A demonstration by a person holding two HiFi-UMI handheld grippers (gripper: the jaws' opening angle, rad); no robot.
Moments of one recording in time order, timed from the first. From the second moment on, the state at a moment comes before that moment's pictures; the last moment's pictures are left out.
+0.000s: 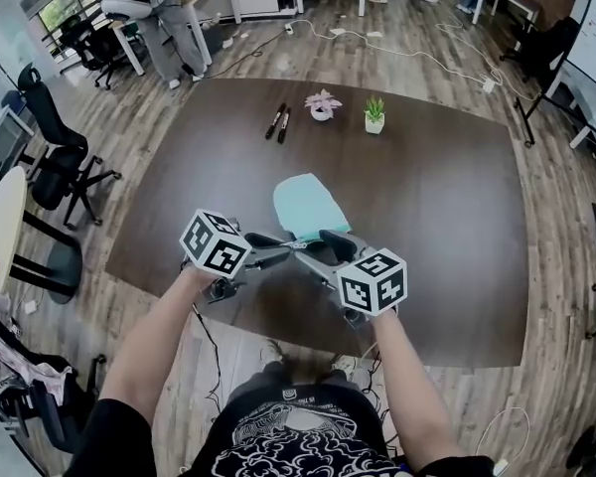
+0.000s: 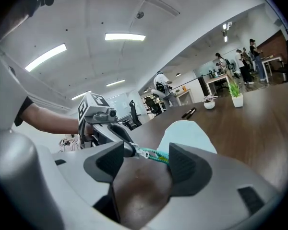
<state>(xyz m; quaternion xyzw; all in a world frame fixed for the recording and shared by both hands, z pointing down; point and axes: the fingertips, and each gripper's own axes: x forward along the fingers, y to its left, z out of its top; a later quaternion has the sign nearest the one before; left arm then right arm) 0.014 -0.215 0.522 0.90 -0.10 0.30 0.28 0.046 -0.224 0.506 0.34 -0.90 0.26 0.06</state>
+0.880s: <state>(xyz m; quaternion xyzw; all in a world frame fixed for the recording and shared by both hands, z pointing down) 0.014 -0.213 0.524 0.90 -0.10 0.31 0.28 0.035 -0.216 0.519 0.27 -0.92 0.27 0.05</state>
